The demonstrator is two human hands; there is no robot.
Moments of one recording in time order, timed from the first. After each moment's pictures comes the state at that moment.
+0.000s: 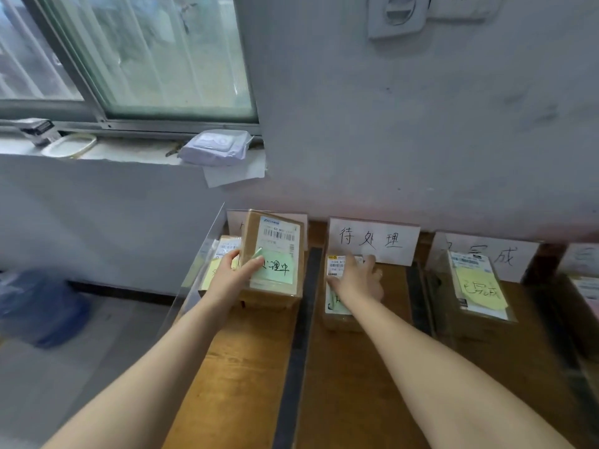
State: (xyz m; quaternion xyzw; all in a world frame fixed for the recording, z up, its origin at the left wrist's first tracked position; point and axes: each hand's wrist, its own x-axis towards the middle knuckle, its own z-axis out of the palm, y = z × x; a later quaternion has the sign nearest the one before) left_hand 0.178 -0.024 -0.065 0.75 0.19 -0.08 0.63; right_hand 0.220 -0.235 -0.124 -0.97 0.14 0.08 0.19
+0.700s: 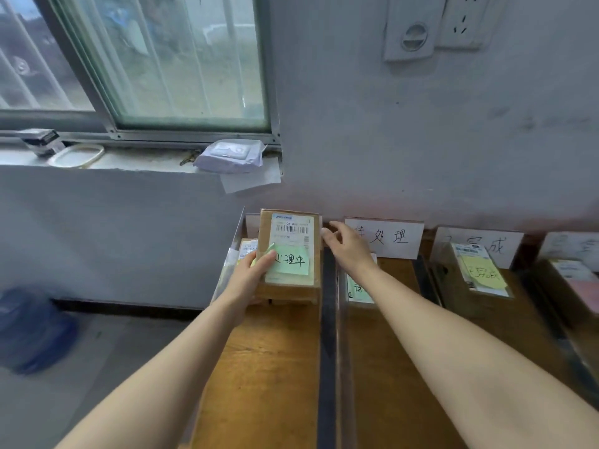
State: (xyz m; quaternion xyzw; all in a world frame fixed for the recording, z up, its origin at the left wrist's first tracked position) left_hand 0.162 0.023 -0.049 0.71 0.13 -0.16 0.68; right_hand 0.212 -0.176 -0.054 -0.88 0.02 0.01 0.47
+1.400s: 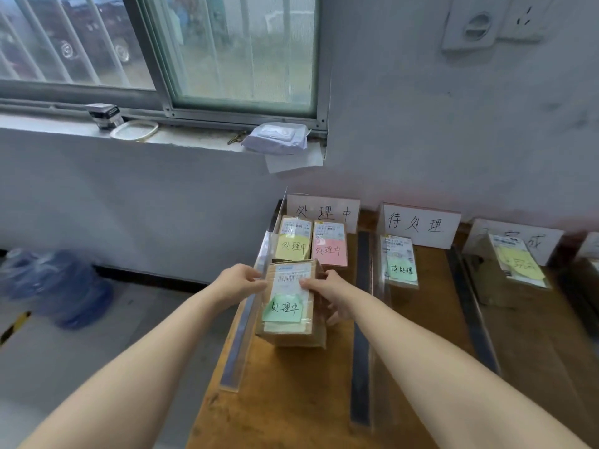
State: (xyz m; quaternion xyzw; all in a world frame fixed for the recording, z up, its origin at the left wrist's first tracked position) left_hand 0.104 0.123 -0.052 0.91 0.07 -0.20 0.36; right_hand 0.138 -0.081 -0.104 -0.74 0.16 0.35 0.55
